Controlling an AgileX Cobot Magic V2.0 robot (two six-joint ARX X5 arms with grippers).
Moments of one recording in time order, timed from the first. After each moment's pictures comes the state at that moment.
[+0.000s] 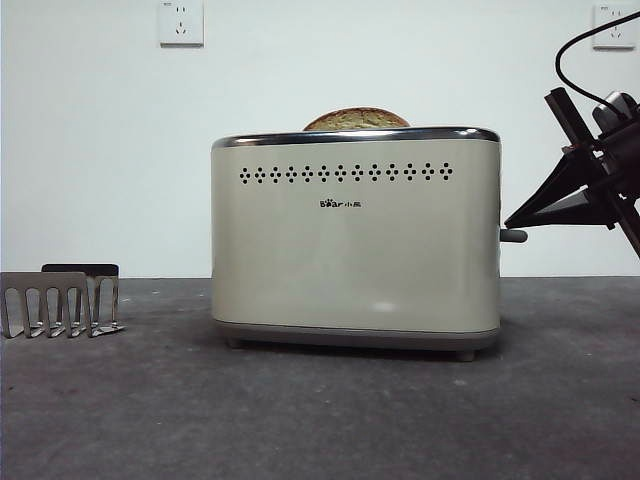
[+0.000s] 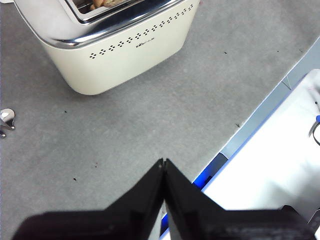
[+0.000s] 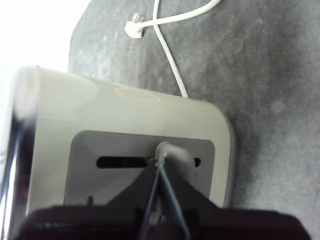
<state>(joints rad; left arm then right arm) -0.74 1.11 1.53 -1.32 0.08 -0.07 -0.05 1.63 0.92 -0.06 -0.87 0.50</state>
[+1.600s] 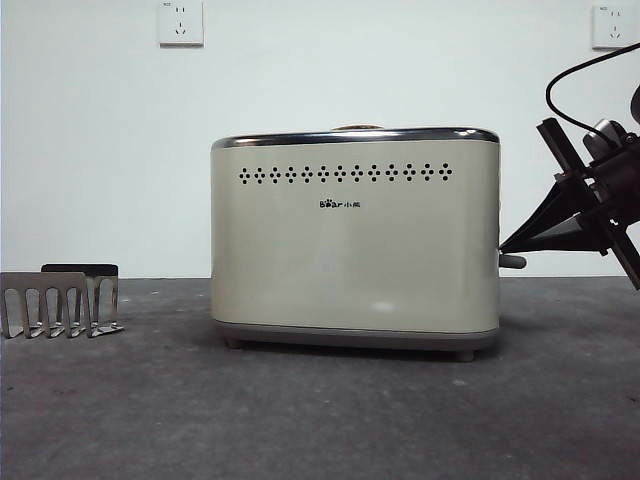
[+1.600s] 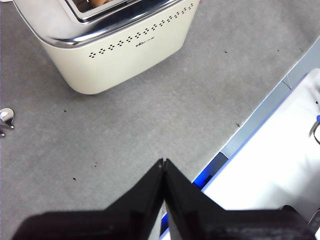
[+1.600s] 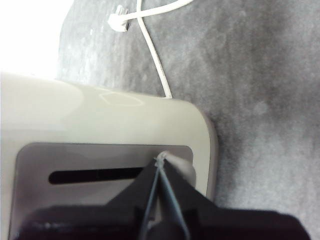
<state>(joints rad) -0.74 1.11 1.53 -1.32 0.08 -0.07 -0.05 1.73 0.94 -0.06 -0.86 0.45</state>
